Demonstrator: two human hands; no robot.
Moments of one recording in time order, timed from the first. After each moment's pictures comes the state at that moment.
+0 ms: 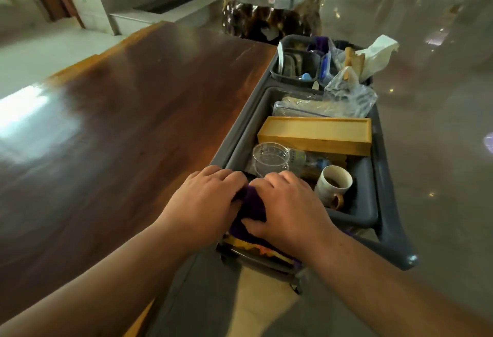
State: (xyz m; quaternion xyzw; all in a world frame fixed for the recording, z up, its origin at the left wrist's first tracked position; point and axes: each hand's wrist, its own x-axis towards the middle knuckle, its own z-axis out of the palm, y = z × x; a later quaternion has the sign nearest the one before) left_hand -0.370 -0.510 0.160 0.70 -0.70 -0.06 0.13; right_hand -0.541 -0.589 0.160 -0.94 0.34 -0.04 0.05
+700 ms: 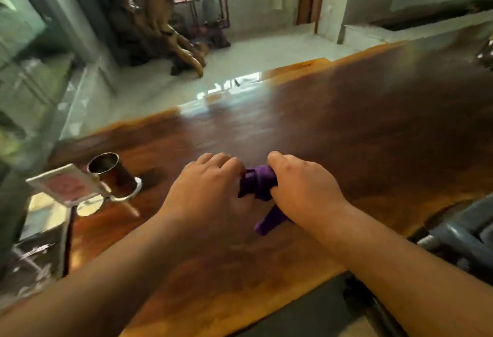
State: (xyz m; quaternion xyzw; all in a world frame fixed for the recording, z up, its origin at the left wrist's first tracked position) left_hand -0.245 -0.163 0.230 0.95 -0.29 0.05 0.10; right_hand -0.274 -0.348 0.201 -0.99 -0.02 -0.11 0.12
